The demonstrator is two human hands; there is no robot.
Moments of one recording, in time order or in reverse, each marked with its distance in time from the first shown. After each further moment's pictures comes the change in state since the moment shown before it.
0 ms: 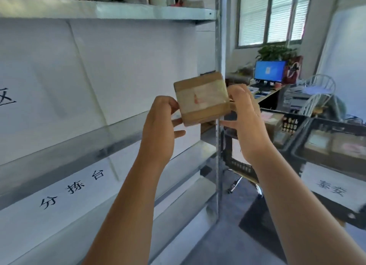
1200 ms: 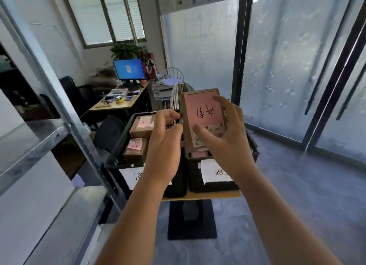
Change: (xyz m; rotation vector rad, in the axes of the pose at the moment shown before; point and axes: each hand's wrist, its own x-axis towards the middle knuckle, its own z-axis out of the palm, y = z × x) left_hand 0.112 -0.128 0.316 -0.279 -0.855 0.089; right_hand 0.067 0.120 -0.225 -0.713 0.669 -0.068
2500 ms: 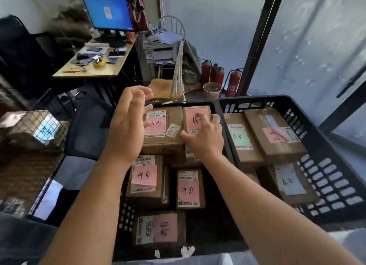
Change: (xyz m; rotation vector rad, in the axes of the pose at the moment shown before) left_hand 0.357 -0.248 -0.199 0.076 0.010 -0.166; right_hand 0.246 0.304 0.350 -0.676 -0.149 0.460
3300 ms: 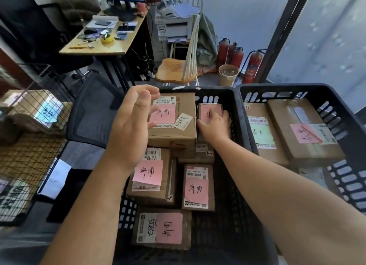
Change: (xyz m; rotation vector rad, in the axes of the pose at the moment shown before) left_hand 0.016 -0.055 0.005 0.068 0.008 -0.073; right_hand 0.076 0.055 0.084 0.067 -0.215 0.166
